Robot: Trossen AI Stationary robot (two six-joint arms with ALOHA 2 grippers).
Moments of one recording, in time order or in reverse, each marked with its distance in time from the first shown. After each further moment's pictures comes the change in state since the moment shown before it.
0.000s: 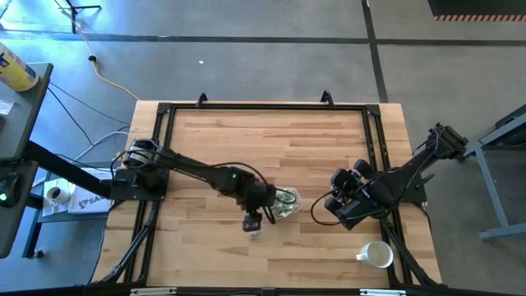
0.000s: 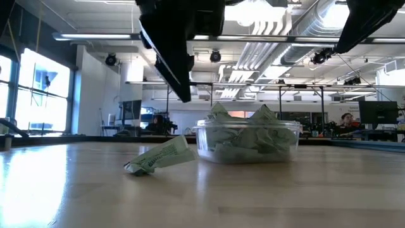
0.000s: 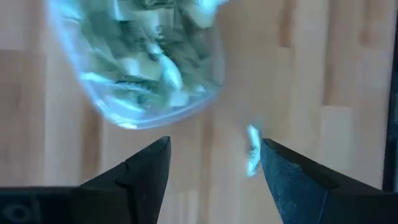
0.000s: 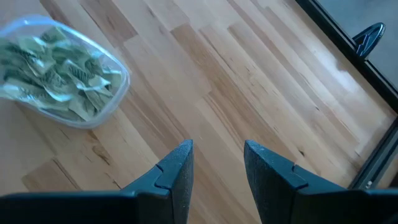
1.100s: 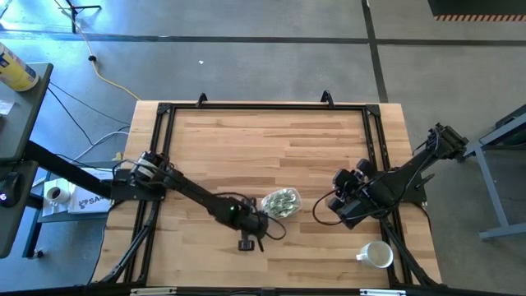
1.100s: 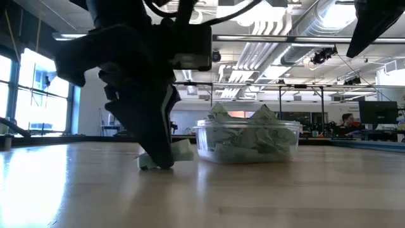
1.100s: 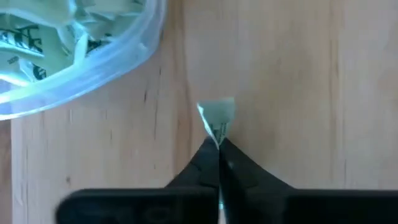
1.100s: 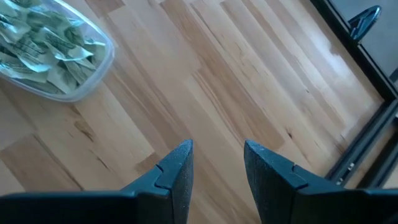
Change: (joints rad) left arm -0.155 0.157 -0.164 0.250 -0.262 -0.032; right arm 0.000 0.000 0.000 -0.079 -0.065 0.004
